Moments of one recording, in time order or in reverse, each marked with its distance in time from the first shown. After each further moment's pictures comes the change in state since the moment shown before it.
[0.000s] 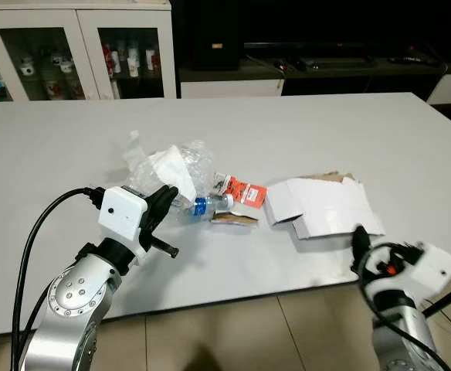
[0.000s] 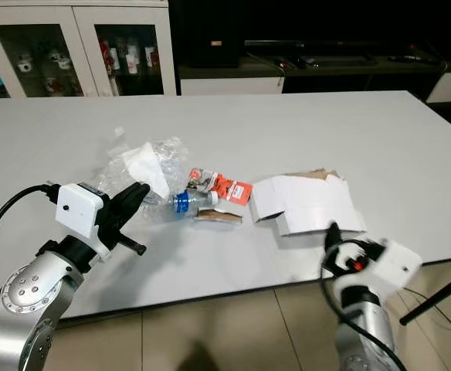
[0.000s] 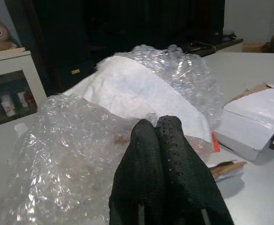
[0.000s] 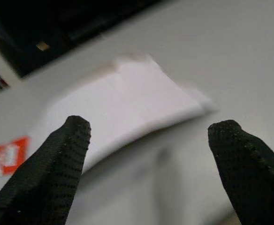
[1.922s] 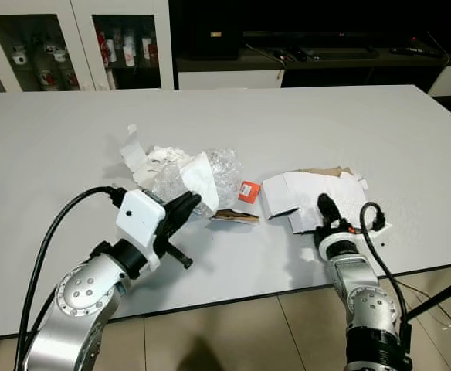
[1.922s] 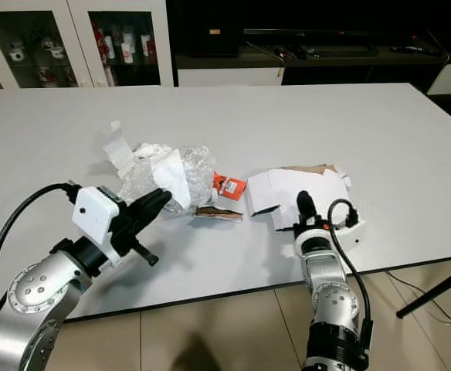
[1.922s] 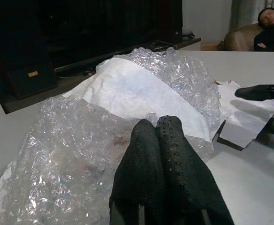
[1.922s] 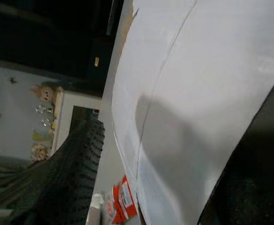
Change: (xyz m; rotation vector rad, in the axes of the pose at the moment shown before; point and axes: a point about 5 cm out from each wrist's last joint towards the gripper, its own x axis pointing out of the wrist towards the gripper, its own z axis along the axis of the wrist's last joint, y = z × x) left arm 0.003 -0.017 0.007 -0.002 -0.020 -0.165; right arm 0.078 0.051 -0.023 0.855 0.166 0.148
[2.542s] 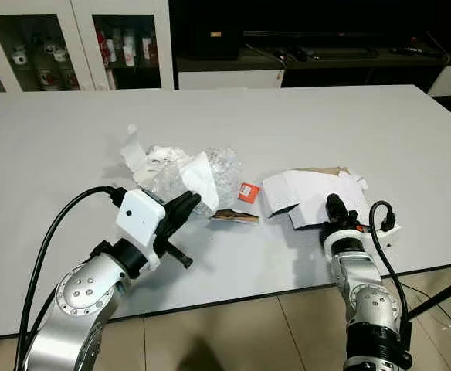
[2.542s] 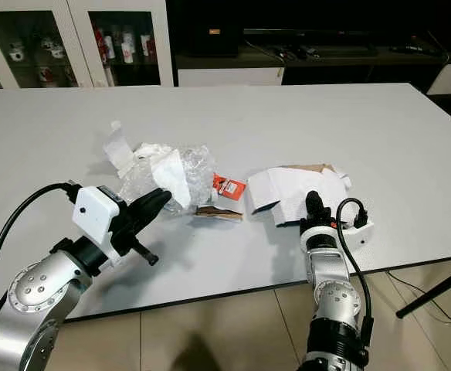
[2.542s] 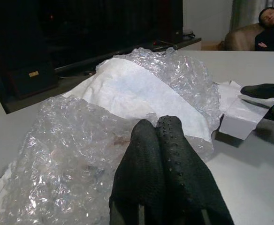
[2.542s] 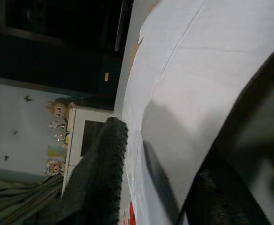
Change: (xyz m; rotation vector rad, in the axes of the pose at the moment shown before) left arm 0.000 0.000 0.000 0.002 0.000 0.002; right arm 0.004 0.003 0.007 0.064 -0.055 0.032
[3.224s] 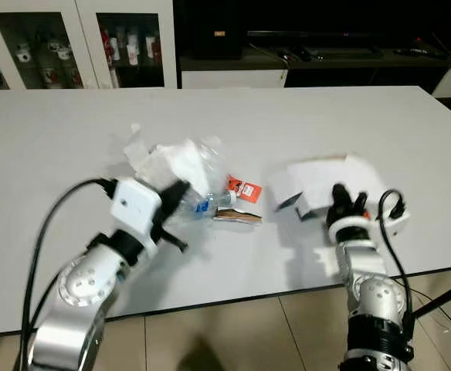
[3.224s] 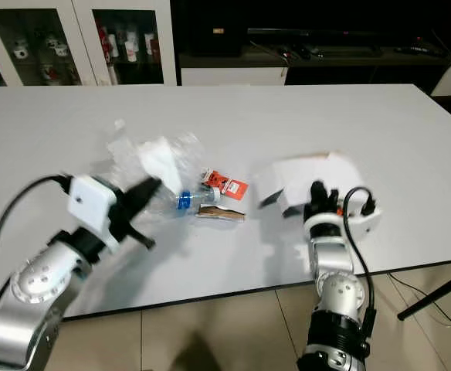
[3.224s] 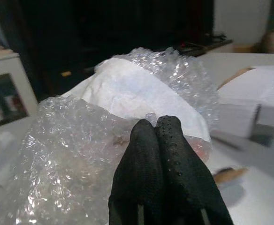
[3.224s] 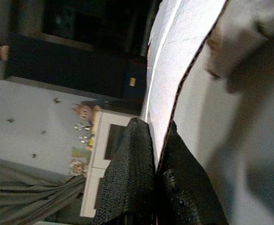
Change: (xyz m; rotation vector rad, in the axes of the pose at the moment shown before) left arm 0.008 0.017 0.003 0.025 -0.012 0.136; right arm 0.006 0.031 0.007 0.019 -0.036 0.131
